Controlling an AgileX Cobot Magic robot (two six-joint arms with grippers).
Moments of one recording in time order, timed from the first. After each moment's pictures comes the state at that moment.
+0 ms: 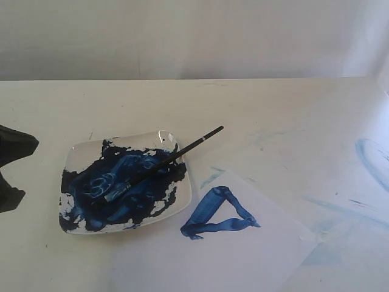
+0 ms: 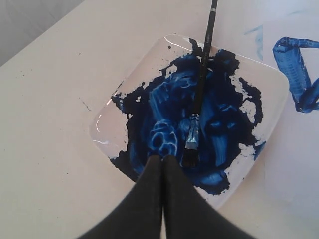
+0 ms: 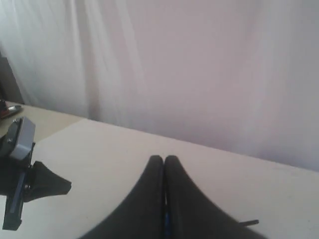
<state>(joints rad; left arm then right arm) -0.43 0.87 -0.65 -0.11 0.49 0.47 0.46 0.51 -0.80 0.78 0.51 -0.59</state>
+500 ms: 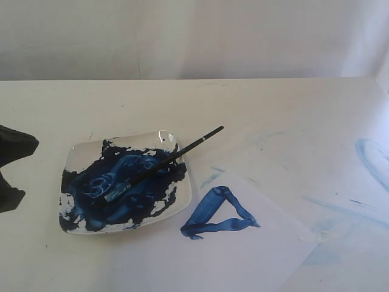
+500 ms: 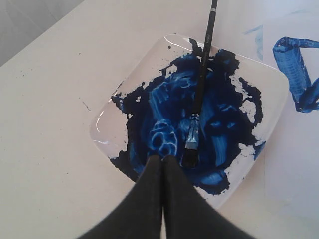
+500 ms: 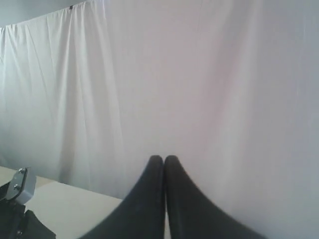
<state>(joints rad) -0.43 0.87 -0.65 -0.11 0.49 0.47 0.34 0.21 -0.80 0.78 0.52 -0.59</state>
